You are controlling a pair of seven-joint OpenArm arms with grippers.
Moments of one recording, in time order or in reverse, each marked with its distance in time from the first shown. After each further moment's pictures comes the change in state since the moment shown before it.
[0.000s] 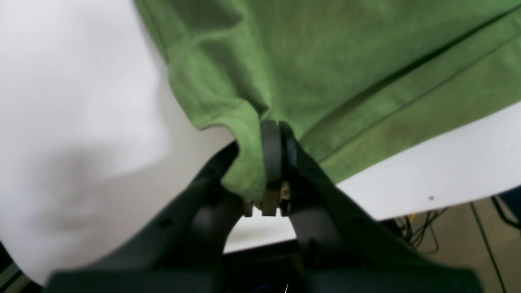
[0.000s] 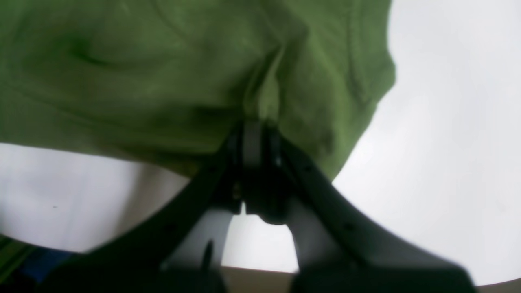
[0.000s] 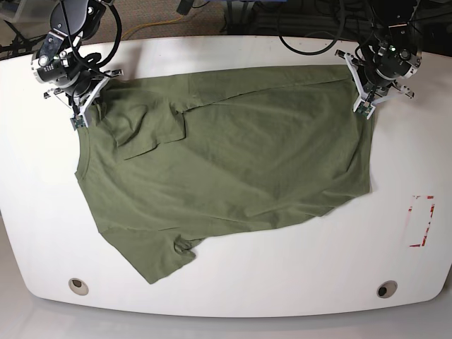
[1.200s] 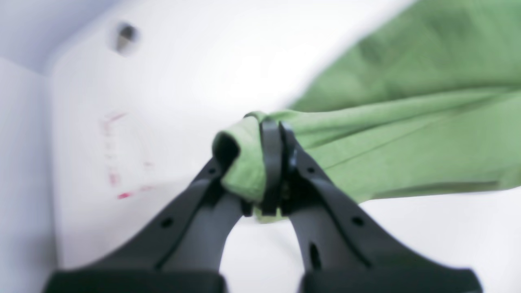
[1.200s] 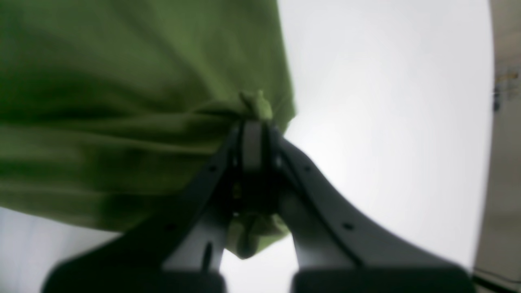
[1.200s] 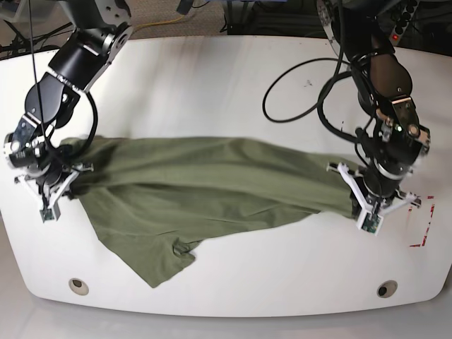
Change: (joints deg) left arm -34.3 5.2 3.0 -0.3 0.2 2.0 0.0; right arm 32.1 6.6 -1.5 -16.4 -9.2 0.0 1.4
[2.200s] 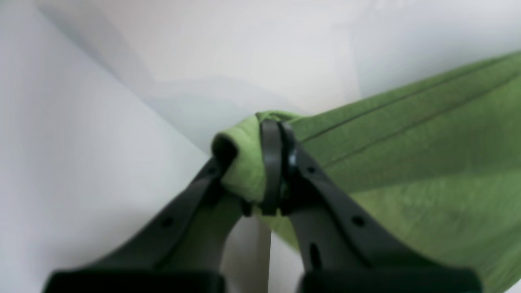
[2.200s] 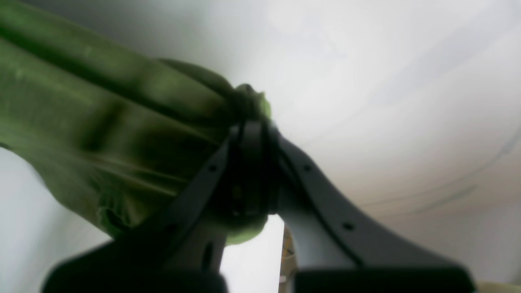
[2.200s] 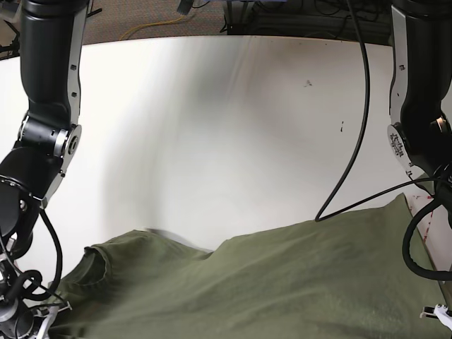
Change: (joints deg) left arm -44.9 -16.5 5.3 -6.7 -1.5 -1.1 6.5; right arm 39.9 9.4 -25.2 -2.8 1.1 0.3 -2.6
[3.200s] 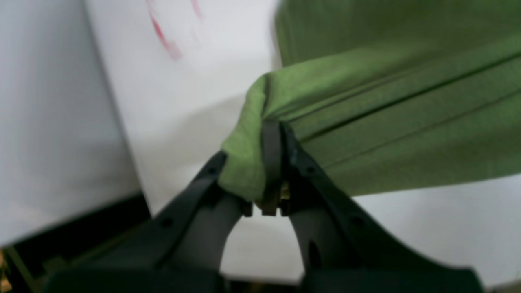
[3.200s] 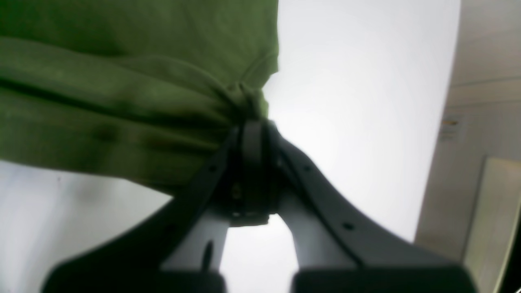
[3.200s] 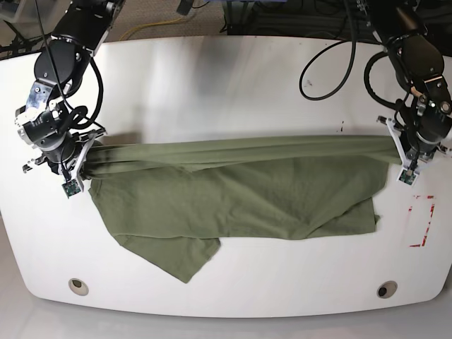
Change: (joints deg) left arm 55.2 4.2 -12.8 7.7 -1.6 -4.1 9.4; right arm -53.7 -8.2 17.4 22.2 1.1 0.2 -1.2
